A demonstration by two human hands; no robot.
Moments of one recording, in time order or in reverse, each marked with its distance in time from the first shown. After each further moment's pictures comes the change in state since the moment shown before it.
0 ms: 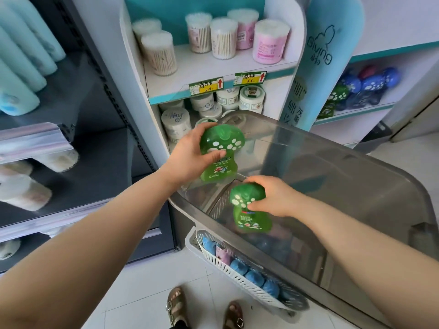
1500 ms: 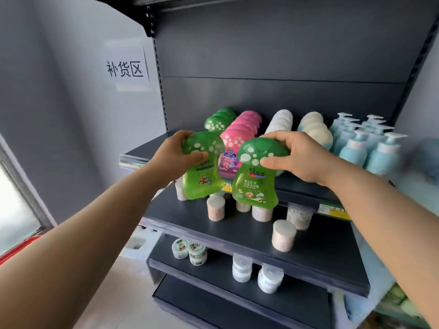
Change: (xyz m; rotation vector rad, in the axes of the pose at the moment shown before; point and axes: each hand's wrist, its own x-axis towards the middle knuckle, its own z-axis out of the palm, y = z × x) left_hand -0.368 -0.141 -0.579 0.025 0.775 -0.330; right_hand 0.040 -0.645 0.187 0.233 -0.051 -0.863
